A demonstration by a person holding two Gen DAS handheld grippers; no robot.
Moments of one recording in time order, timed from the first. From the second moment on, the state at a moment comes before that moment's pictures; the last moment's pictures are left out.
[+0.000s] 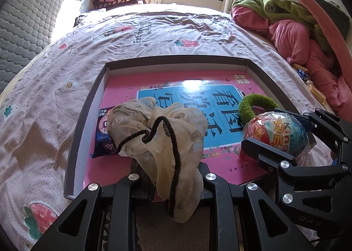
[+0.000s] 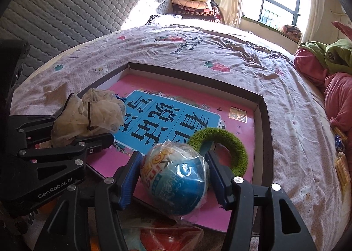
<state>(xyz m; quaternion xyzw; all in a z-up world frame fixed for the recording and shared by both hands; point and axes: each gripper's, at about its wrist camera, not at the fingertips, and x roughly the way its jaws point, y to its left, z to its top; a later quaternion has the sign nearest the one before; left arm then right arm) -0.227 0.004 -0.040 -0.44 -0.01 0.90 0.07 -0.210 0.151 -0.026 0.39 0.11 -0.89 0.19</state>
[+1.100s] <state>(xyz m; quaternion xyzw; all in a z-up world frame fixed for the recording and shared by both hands) -0.214 0.010 -0.022 -0.43 -0.01 0.90 0.05 -0.203 0.168 0.004 0.36 0.08 -0.91 0.18</state>
